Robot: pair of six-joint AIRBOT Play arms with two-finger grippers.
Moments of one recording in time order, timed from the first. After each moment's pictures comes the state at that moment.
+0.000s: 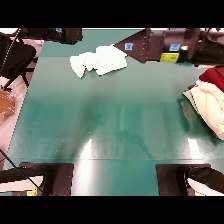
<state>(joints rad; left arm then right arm) -0.31 -1.38 1.84 1.28 -1.01 -1.57 0.41 -1.15 1.52 -0.47 1.01 1.19</state>
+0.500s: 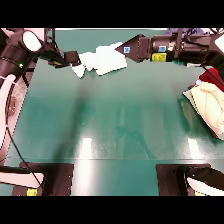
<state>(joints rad) -0.15 -1.53 1.65 1.29 -1.02 -1.66 0.37 -1.22 1.52 -0.49 0.99 1.19</state>
